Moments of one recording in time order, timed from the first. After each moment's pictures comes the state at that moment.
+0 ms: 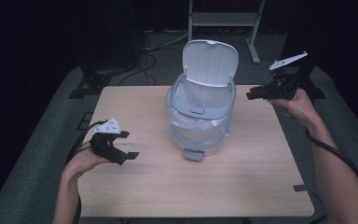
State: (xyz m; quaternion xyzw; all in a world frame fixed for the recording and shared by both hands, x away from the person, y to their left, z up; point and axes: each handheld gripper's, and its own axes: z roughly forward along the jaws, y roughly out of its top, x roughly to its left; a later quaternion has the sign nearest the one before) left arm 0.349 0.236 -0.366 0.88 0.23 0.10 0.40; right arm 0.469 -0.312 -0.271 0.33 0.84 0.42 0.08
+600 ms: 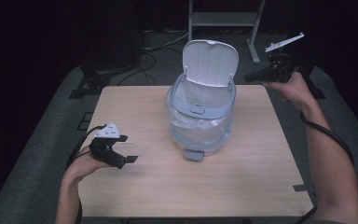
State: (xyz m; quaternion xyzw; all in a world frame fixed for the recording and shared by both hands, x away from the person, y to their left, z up) left arm 0.344 0.240 -0.379 0.88 0.24 0.11 0.39; right arm 0.498 -0.298 -0.238 0.33 0.84 0.43 0.08
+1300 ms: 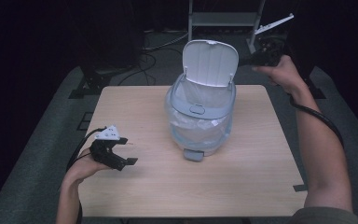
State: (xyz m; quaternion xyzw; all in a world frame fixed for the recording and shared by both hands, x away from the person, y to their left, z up) left arm 0.343 0.242 -0.387 0.88 0.25 0.10 0.40; right arm 0.520 -0.264 -0.200 0.30 0.84 0.45 0.08
